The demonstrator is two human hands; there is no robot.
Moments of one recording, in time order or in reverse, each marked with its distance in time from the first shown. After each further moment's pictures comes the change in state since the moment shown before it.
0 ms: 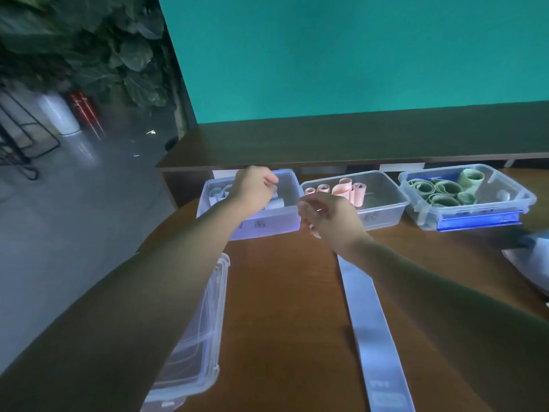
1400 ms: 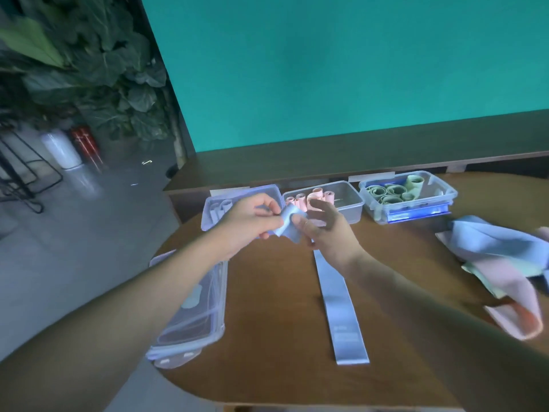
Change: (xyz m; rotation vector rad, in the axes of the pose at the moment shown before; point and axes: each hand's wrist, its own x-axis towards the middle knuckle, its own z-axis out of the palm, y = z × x) left_hand -0.167 0.103 -0.074 -0.503 -0.295 -0.043; right_hand -0.106 -0.057 -0.045 0.367 0.038 0.144
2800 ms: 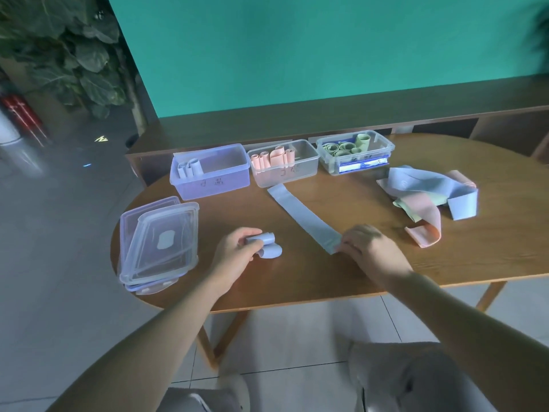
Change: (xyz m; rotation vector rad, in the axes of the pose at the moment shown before) left_hand -0.103 -0.115 0.091 -0.103 0.111 -0.104; right_hand -0.149 0.092 -0.134 -1.057 0.108 -0.392
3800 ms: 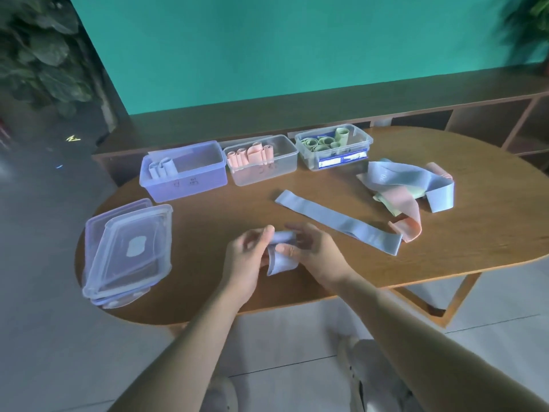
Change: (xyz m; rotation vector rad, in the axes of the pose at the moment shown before) left_hand -0.009 0.008 0.070 -0.396 0.004 -0.026; right_hand 0.014 -0.065 0.022 0.755 -0.158 0.428
